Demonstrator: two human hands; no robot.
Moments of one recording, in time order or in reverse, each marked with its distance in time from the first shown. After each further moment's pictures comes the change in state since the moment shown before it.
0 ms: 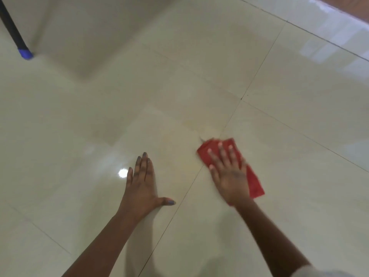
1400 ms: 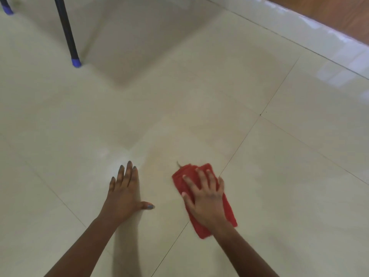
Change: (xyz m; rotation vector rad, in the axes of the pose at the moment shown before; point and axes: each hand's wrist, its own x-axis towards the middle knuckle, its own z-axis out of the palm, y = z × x) left_hand -0.044 -0.085 -0.029 0.045 0.003 -0.190; right_hand -0.027 -0.118 0.020 0.027 -0.002 -0.139
